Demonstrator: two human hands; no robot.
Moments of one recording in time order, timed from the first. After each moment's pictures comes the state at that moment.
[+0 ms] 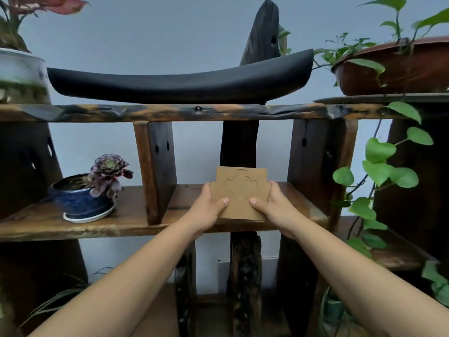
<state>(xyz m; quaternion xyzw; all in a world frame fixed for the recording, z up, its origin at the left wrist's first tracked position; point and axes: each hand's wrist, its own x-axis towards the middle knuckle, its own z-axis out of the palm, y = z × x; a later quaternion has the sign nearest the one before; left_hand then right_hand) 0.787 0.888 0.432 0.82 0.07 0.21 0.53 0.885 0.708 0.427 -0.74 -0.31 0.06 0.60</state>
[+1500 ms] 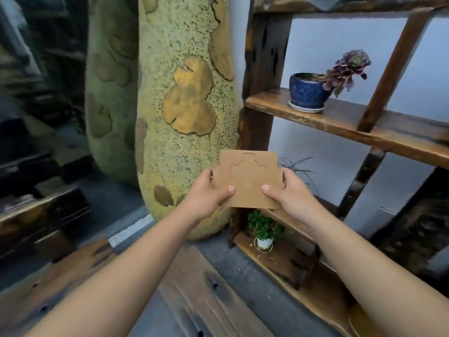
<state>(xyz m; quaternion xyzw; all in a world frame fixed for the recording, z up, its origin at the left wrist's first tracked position) 0.305 0.916 0.309 0.66 0.45 0.36 0.48 0.513 0.855 0.307 -0.64 -0.51 0.32 0.48</state>
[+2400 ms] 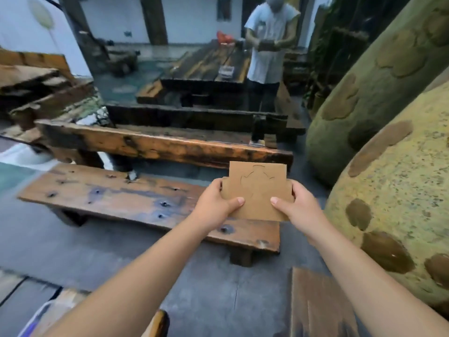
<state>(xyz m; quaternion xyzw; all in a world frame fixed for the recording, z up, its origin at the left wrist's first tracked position) -0.080 0.789 0.259 0.33 0.76 0.49 0.27 0.080 0.930 0.251 -0.37 -0.75 0.49 0.24</state>
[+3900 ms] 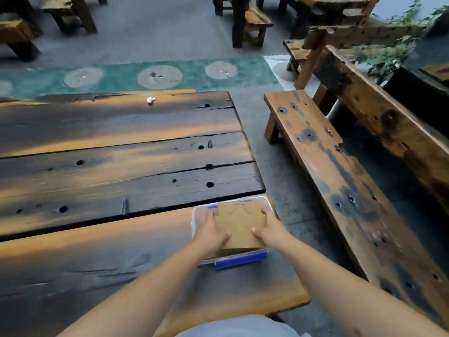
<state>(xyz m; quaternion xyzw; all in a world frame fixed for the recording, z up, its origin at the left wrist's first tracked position) -0.134 0.319 0.051 -0.27 0.83 0.47 0.16 -0.205 0.496 0.054 0.01 -0.88 0.36 -0.30</state>
